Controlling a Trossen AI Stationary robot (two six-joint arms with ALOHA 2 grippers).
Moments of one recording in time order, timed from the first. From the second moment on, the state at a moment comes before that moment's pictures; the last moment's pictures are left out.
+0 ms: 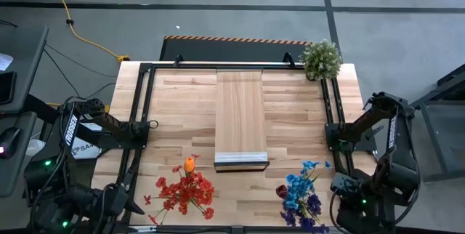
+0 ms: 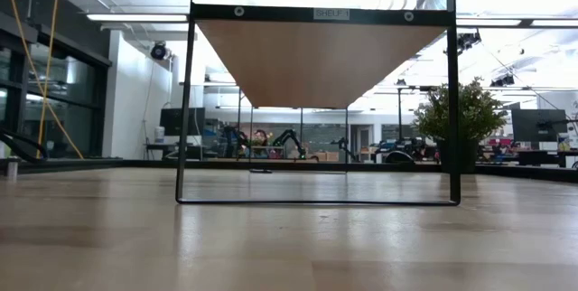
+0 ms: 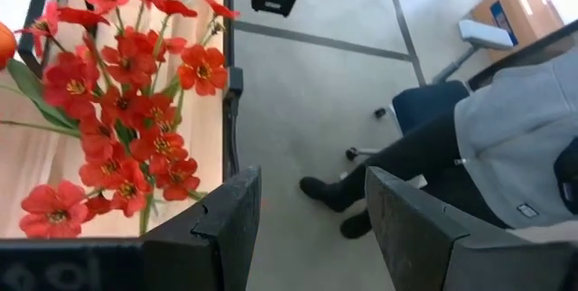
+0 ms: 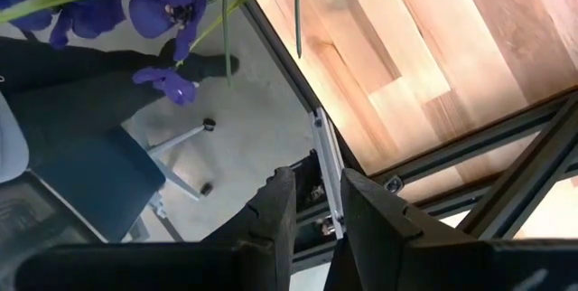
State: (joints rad) left arm -1.27 1.59 2.02 -1.28 -0.61 -1.11; right arm 1.17 1.51 1.65 -1.35 0.05 1.78
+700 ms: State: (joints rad) left arm -1.42 1.59 1.92 -1.35 -0.80 -1.27; right arm 1.17 1.51 1.65 -1.39 0.15 1.73
